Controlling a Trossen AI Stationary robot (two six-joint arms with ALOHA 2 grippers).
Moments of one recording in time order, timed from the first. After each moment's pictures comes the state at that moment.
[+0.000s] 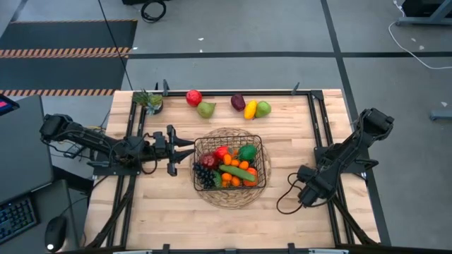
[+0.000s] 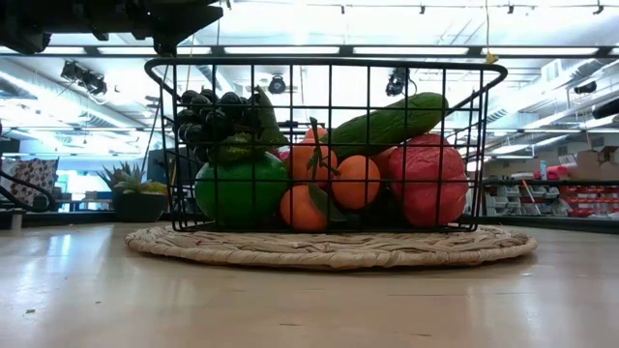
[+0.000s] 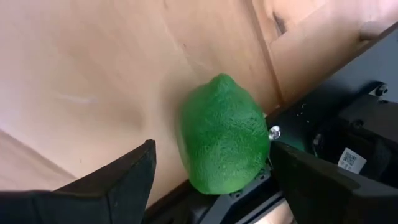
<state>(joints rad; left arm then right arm) -0.24 0.90 0.30 0.76 -0.39 -0.02 0.81 1.45 0.68 -1.15 -0.06 1.38</state>
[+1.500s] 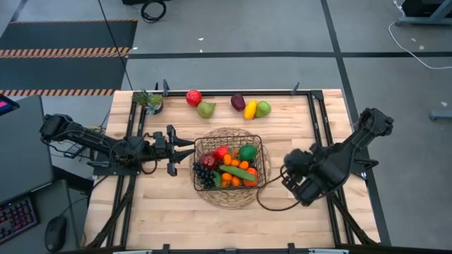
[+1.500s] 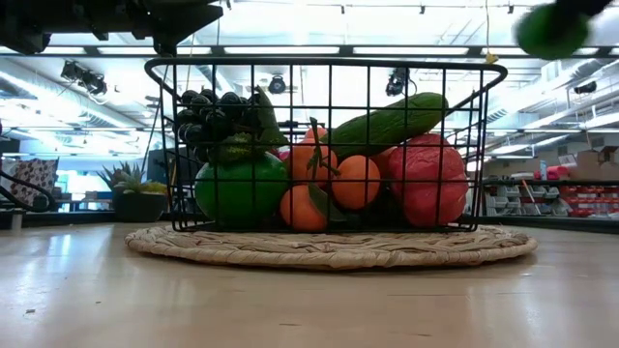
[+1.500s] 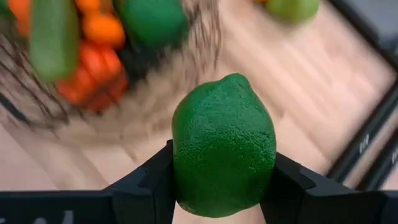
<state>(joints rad) -0.24 0.90 0.30 0.77 -0.39 -0.02 0.72 1.45 1.34 -1.57 0.56 1.48</state>
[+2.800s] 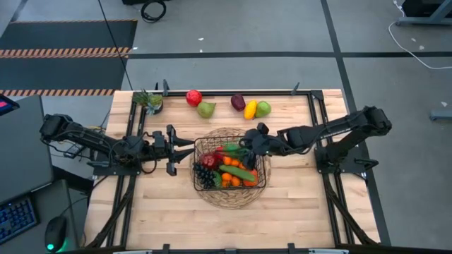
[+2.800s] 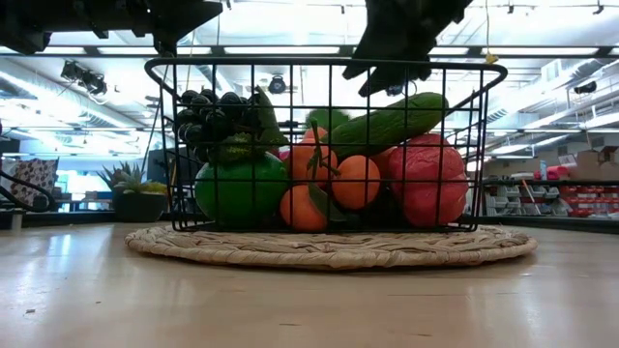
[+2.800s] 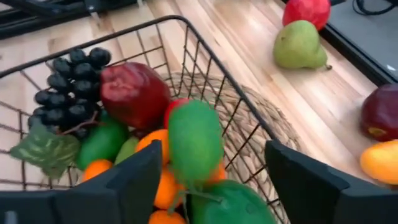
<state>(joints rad) -0.24 0.90 0.30 0.79 -0.39 -0.04 0.16 1.46 1.09 -0.39 0.42 0.42</state>
